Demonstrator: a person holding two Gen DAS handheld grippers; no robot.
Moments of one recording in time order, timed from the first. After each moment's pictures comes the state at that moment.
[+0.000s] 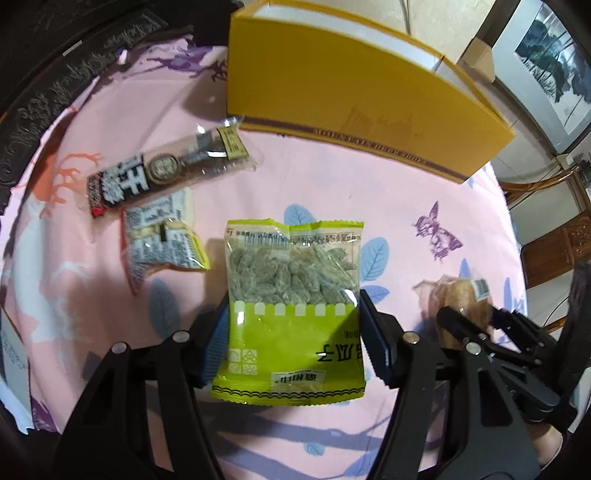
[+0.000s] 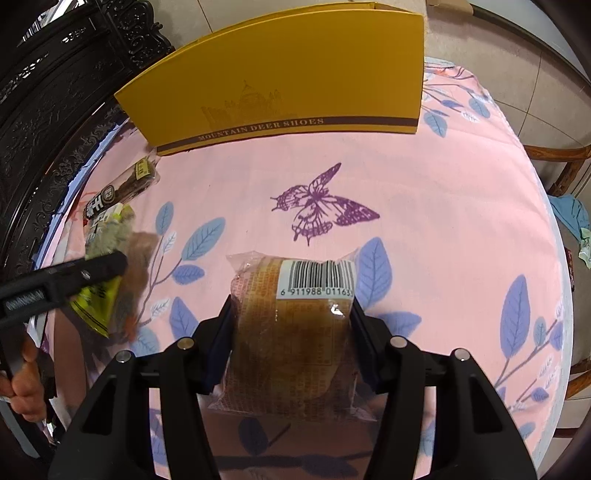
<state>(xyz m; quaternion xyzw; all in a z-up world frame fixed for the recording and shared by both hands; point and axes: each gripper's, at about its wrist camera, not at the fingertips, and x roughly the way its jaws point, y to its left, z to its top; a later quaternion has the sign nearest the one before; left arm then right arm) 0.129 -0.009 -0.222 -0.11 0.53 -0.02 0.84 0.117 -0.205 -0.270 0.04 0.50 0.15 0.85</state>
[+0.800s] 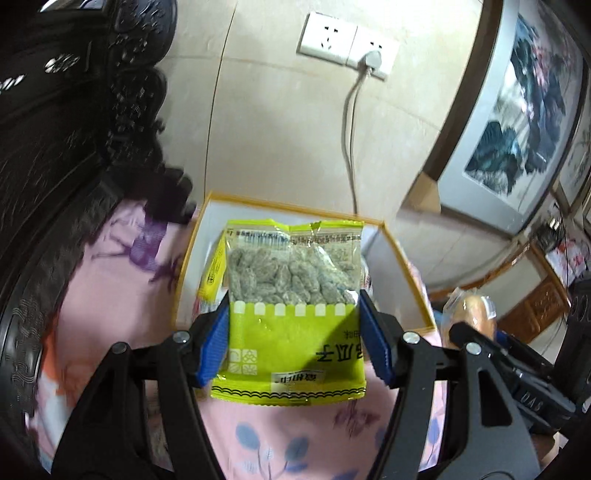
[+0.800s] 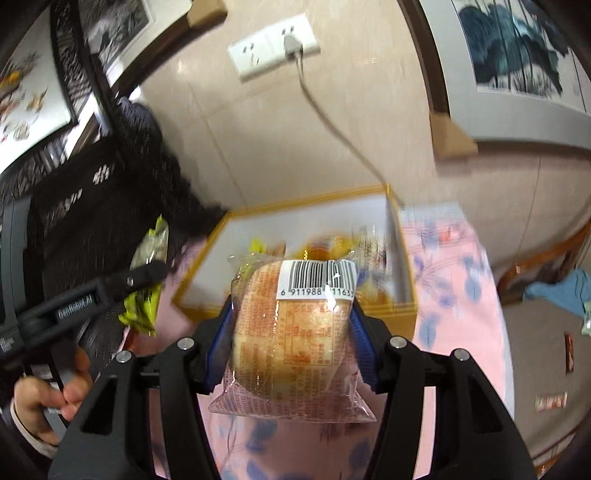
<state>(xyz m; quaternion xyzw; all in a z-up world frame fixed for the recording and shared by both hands) 0.249 -0.015 -0.061 -0.11 0.35 -0.07 0.93 0.214 -0.238 -0.090 0.11 0.31 0.17 0.93</state>
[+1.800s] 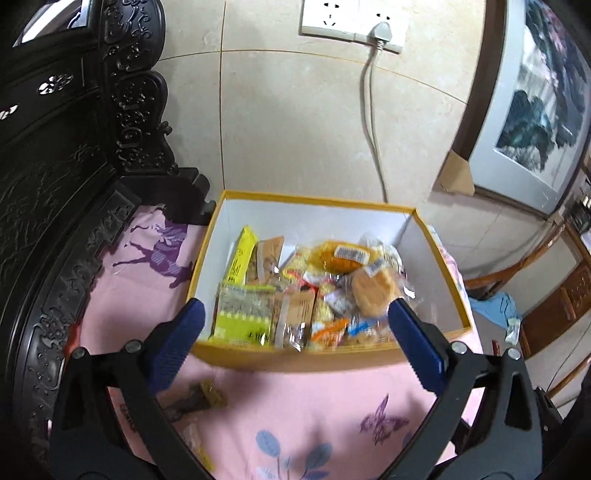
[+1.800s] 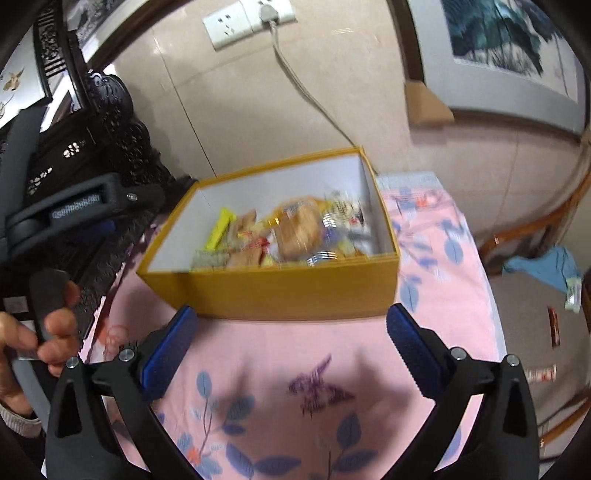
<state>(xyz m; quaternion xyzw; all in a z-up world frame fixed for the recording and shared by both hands) 0.255 -0.038 -0.077 -0.05 0.38 -0.01 0.92 0.173 -0.232 -0.149 0.10 0.38 0.12 0.91</state>
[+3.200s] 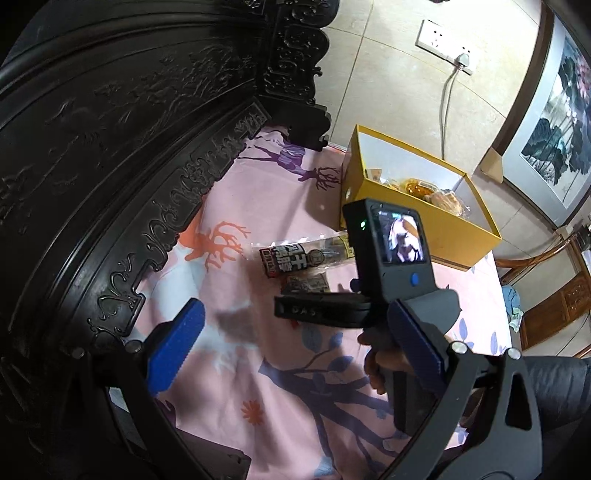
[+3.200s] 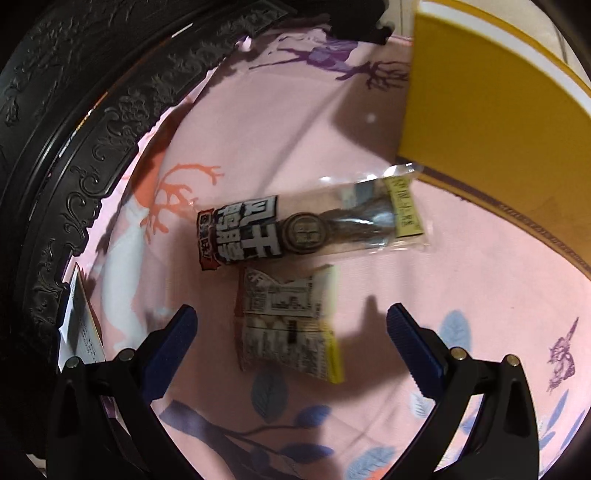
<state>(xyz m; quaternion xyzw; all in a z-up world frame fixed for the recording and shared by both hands) 0.057 0.123 -0.116 -0.14 0.42 0.07 0.90 0.175 0.067 -0.273 -0.06 0.56 0.26 0.78</state>
